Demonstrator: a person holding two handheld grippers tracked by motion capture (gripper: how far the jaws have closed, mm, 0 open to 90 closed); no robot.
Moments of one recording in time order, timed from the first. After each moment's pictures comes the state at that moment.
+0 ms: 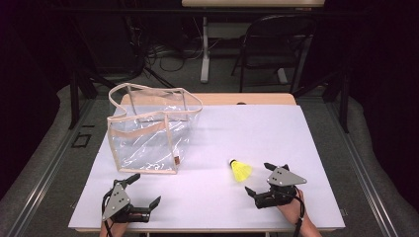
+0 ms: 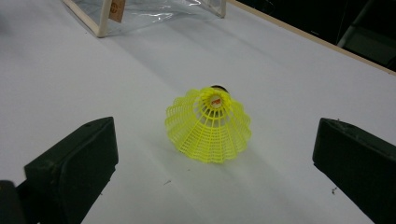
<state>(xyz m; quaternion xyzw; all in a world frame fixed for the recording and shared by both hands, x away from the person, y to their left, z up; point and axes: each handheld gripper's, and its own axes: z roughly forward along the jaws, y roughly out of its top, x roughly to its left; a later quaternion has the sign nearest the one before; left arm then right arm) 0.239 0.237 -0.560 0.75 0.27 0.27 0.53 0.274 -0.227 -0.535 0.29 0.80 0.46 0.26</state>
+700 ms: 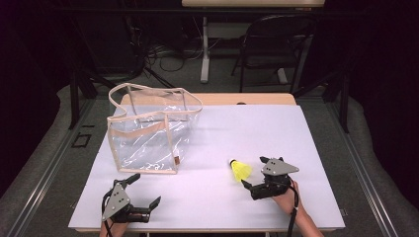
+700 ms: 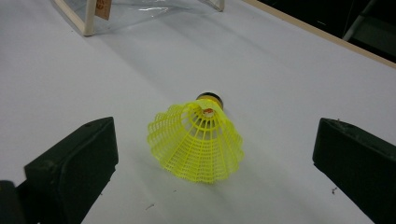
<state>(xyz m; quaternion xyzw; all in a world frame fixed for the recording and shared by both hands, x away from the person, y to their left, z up) 0.239 0.238 -0.560 0.75 0.27 0.27 0.54 0.300 -0.218 -0.534 0.30 0.81 0.45 0.24</state>
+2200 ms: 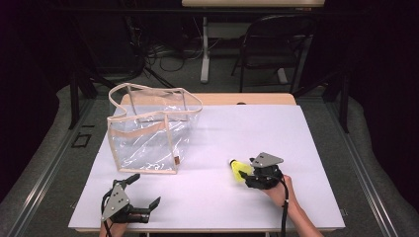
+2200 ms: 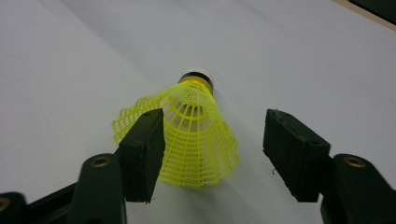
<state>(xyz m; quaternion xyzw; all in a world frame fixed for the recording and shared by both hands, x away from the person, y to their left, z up) 0.238 0.238 -0.559 0.75 0.27 0.27 0.54 0.324 -0.200 -0.543 0.32 0.83 0.38 0.24</state>
